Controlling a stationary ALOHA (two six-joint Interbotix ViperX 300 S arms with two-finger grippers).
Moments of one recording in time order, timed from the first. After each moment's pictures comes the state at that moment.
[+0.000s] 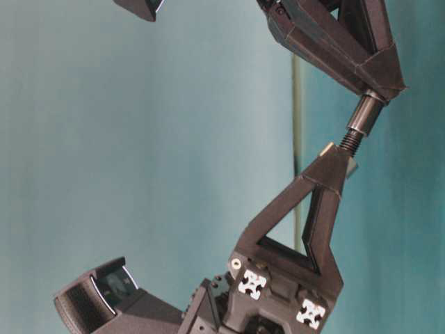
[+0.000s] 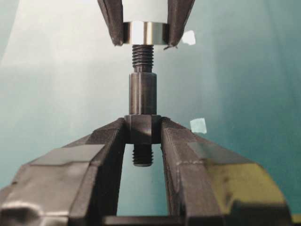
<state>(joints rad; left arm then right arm) -0.06 0.11 0.77 0.02 -0.55 -0.23 0.09 0.04 0.97 0.04 -0.56 0.15</state>
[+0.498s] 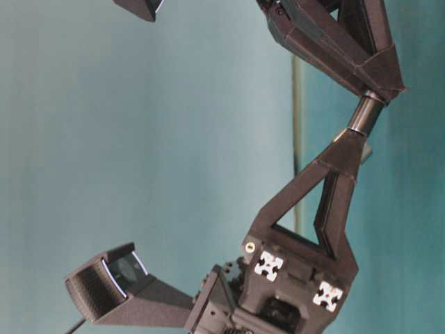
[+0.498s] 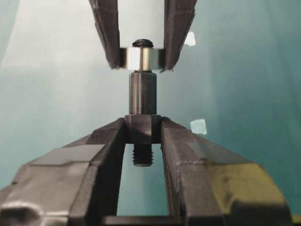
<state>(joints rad) -0.07 0.15 0.74 0.02 -0.55 -0.23 0.09 0.04 0.97 0.04 -0.56 0.15</state>
